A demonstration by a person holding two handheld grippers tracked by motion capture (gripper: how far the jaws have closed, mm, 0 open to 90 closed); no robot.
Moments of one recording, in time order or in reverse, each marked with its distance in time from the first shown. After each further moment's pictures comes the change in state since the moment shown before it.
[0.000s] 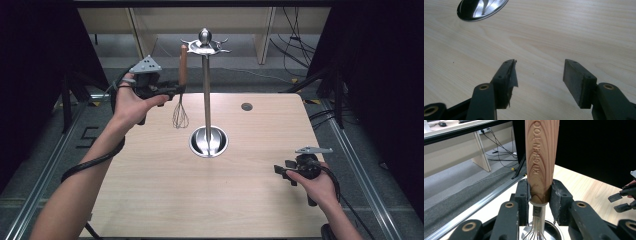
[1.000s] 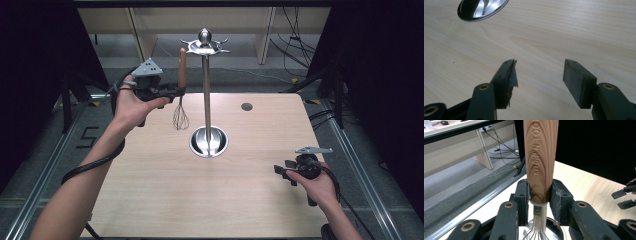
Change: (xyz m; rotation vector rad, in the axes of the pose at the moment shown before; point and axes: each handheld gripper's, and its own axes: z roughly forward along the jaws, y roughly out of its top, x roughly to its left) left arm -0.003 -0.005 0.001 0.016 0.018 0.008; right arm 0.001 0.000 0.000 0.003 -0.004 -0.003
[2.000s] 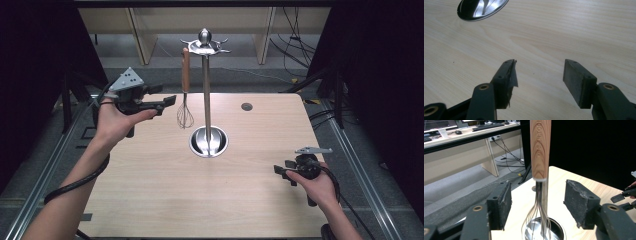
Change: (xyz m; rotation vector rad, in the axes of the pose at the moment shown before) left arm -0.007 -0.026 -0.043 -0.095 0.061 -0.004; right arm 0.002 0.000 -0.001 0.007 -0.003 0.010
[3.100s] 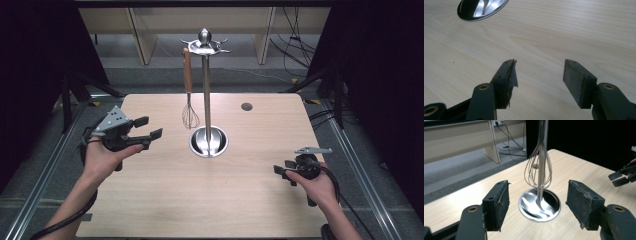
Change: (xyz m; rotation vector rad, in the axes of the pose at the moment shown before) left arm -0.011 -0.084 -0.035 0.060 0.019 -0.070; right arm 0.000 0.000 0.001 -0.005 0.000 -0.008
